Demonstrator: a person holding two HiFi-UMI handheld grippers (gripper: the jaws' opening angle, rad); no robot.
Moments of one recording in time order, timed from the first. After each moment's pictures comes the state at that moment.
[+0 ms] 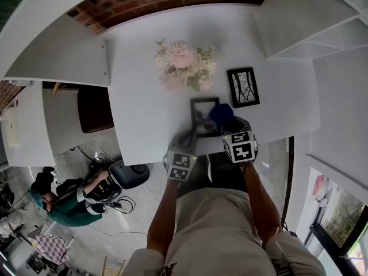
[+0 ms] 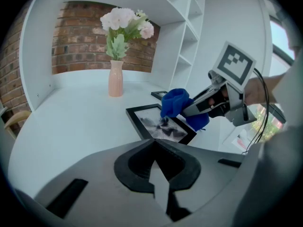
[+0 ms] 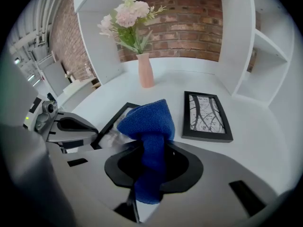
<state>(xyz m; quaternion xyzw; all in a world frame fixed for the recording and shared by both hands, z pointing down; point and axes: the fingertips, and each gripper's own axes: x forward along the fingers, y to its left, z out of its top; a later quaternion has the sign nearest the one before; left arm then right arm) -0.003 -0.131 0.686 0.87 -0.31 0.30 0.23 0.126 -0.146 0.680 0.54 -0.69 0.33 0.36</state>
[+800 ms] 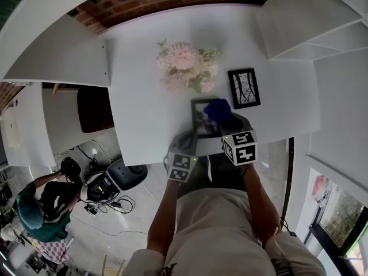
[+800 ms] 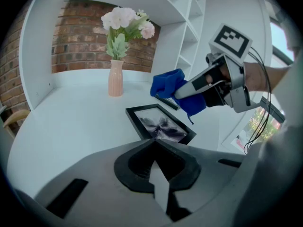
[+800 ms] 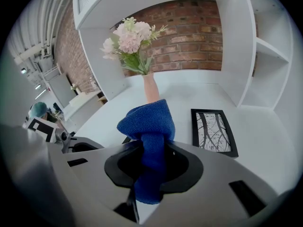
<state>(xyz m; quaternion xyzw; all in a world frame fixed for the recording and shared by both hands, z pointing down) -0.003 -0.131 0.686 0.87 -0.30 0.30 0.24 0.105 -0.175 0.637 0.54 -0.72 0.33 0.30</state>
